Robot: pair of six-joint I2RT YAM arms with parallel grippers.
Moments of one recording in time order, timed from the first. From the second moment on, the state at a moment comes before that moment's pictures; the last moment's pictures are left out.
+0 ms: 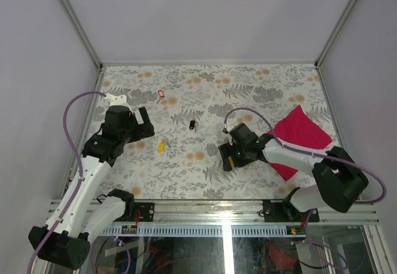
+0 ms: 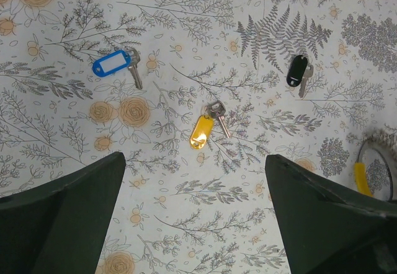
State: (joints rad) left arm -0.26 0.87 0.87 -0.69 -0.14 -0.44; right arm 0.72 1.46 0.73 -0.39 -0.10 0.32
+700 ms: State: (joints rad) left arm -0.26 0.88 0.87 -0.69 -0.14 -0.44; right arm 0.74 1.33 0.95 -0.62 0.10 0.36
